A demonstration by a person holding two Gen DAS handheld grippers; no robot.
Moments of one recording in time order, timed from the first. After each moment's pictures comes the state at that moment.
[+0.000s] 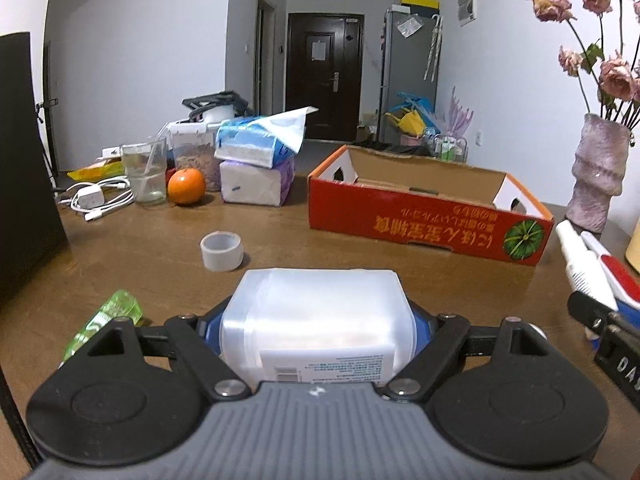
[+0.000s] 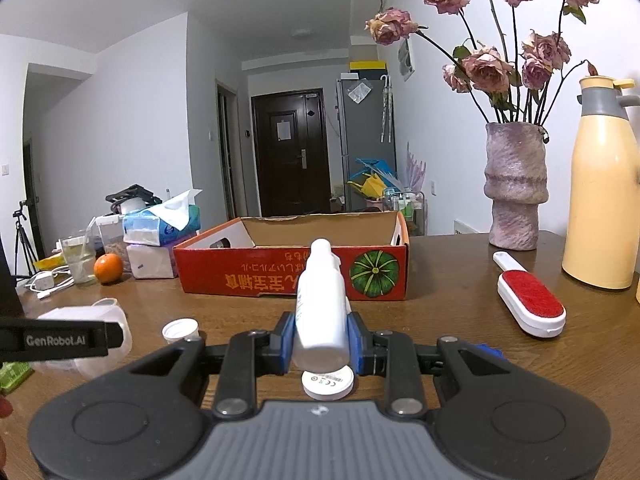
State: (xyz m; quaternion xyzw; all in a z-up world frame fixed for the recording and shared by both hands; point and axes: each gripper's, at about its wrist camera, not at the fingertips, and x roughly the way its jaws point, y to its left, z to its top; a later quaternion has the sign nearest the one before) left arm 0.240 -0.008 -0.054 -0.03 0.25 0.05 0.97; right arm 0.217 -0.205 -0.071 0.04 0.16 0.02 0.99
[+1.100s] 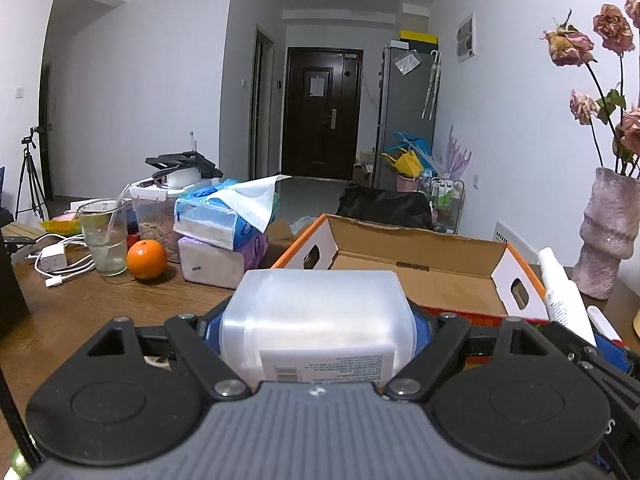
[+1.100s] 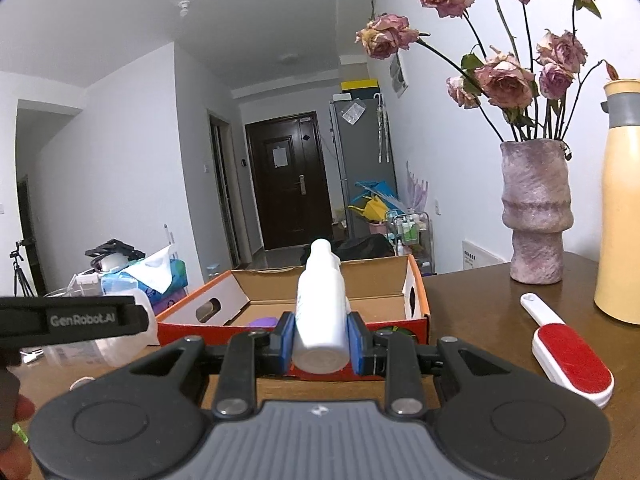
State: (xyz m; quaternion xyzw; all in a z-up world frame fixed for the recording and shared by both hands) left arm 0.329 -0.034 -0.017 -0.04 0.19 0.05 0.98; right arm 0.305 -0.215 -0.046 0.07 0.13 0.02 0.99
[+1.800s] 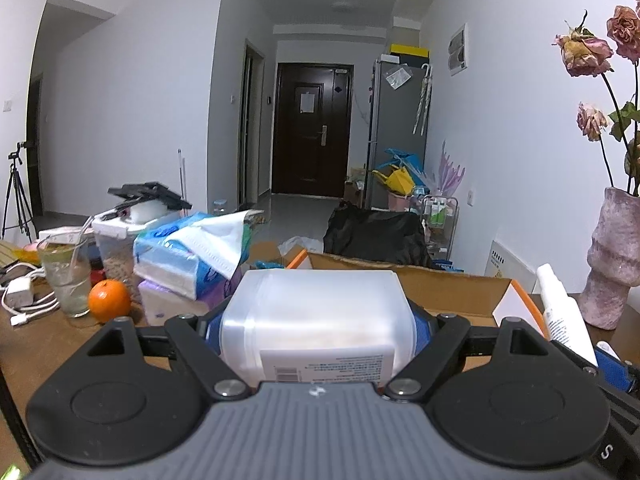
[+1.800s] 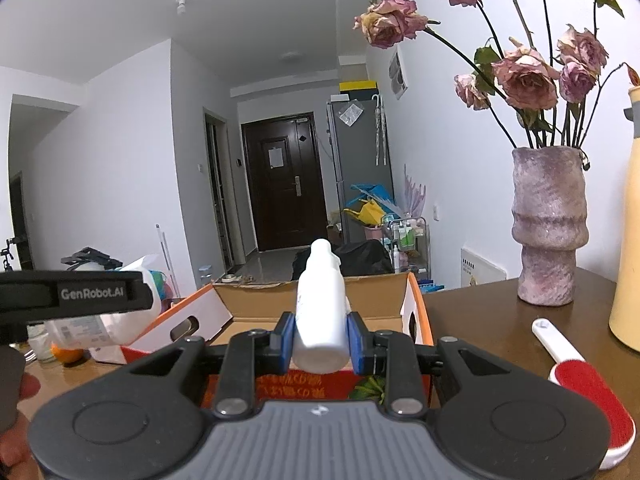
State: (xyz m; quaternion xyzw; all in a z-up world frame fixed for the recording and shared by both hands) left arm 0.396 -0.050 -0.007 -0.03 0.16 0.04 0.99; right arm 0.364 -0.223 -0.039 0.07 0.12 0.01 0.99
